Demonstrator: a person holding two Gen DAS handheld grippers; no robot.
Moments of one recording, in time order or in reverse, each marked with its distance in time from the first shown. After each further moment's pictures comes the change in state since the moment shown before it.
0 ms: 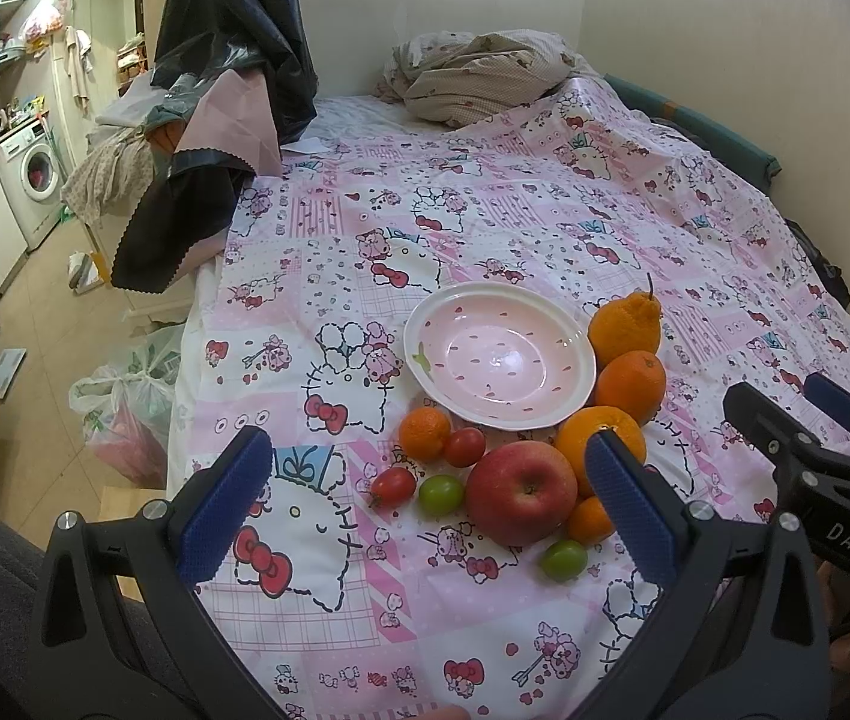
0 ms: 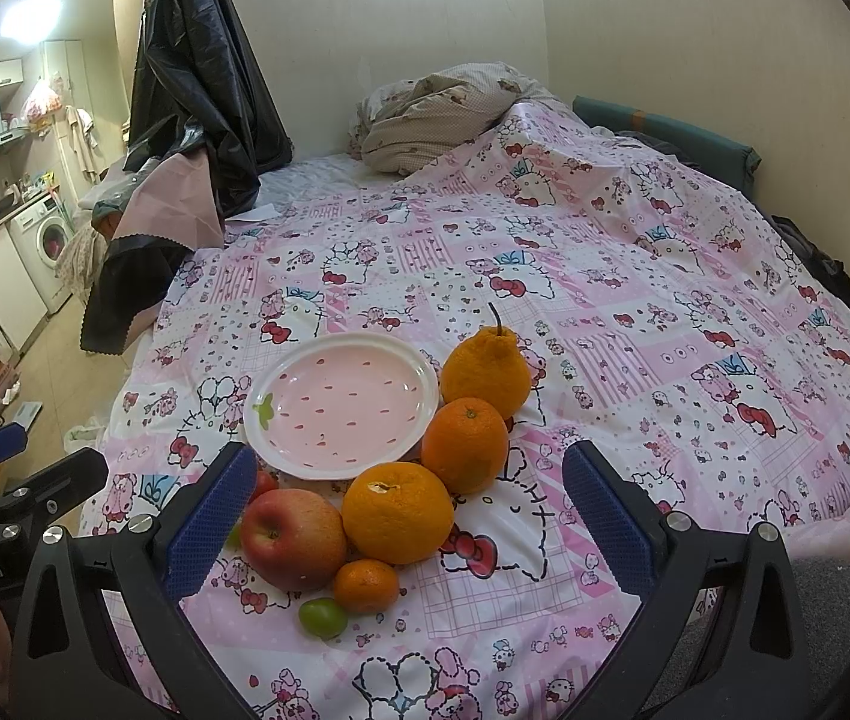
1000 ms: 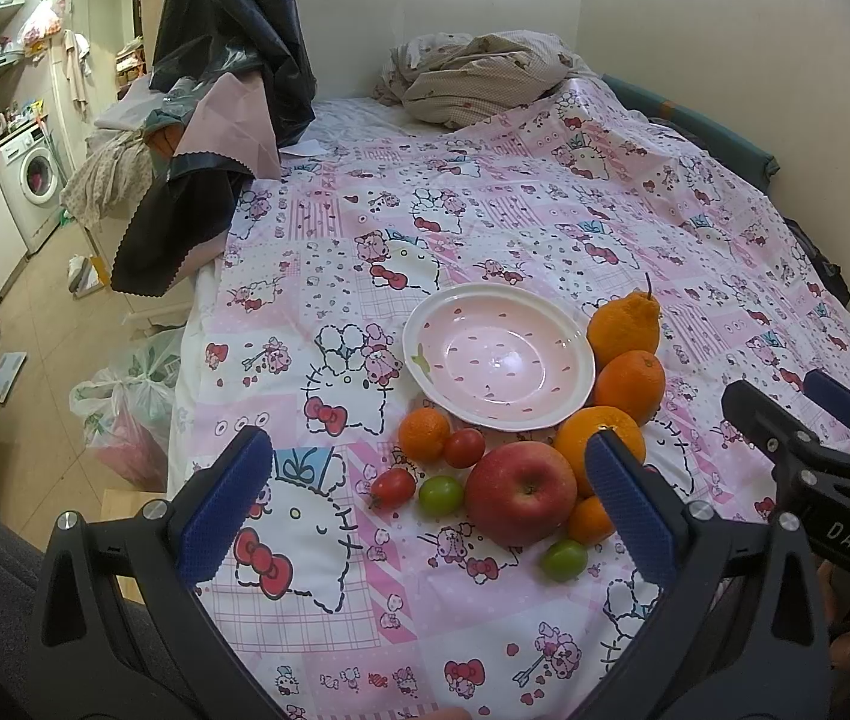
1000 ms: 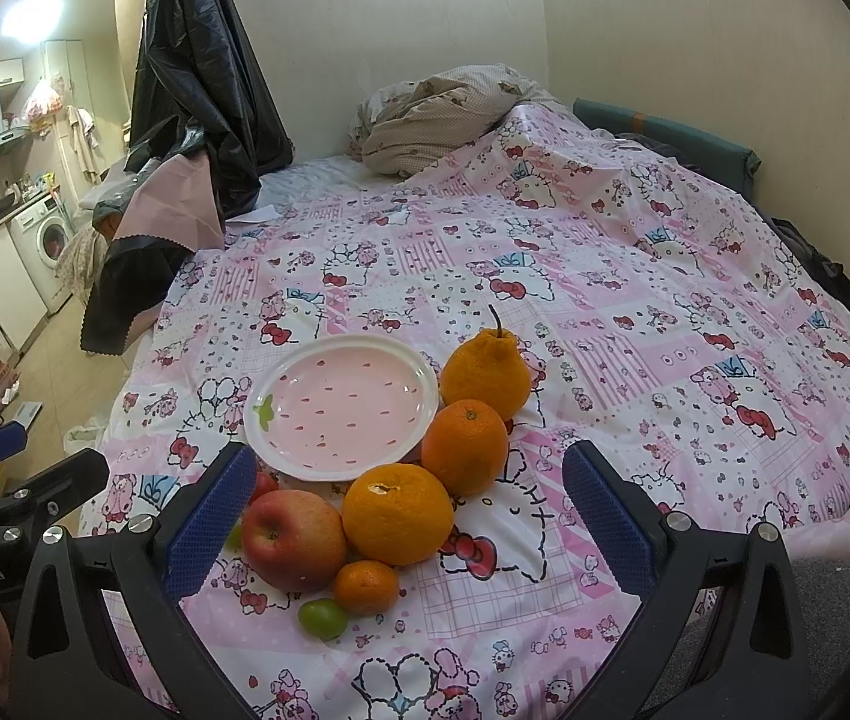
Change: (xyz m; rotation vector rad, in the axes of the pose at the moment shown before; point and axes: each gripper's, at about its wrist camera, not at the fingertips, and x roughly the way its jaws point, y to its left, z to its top) left arm 0.000 0.001 0.000 0.006 -0.002 0.001; right arm -0.003 -0.001 0.000 0.001 -0.003 0.003
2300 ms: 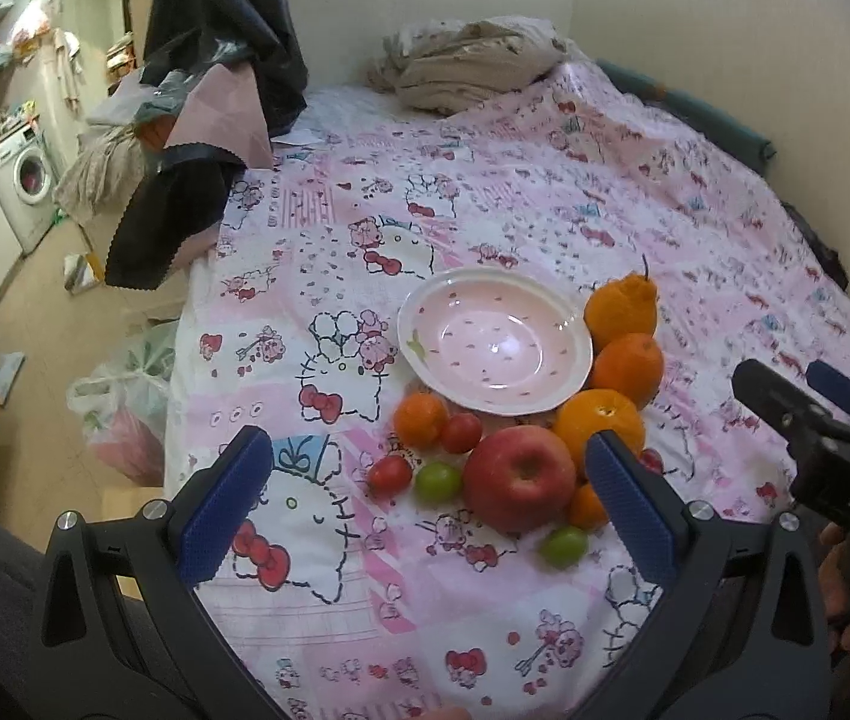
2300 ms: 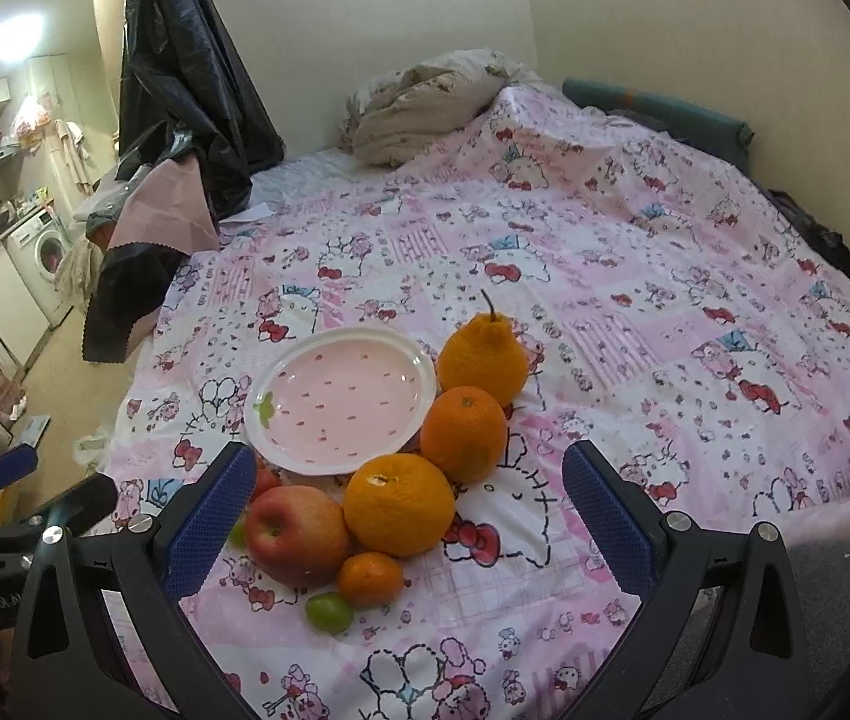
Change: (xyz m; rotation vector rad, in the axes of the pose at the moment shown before) left arm 0.002 -0.004 -0.004 0.017 0.023 -0.007; right arm -0.001 -0.009 -0.001 0.047 0.017 0.003
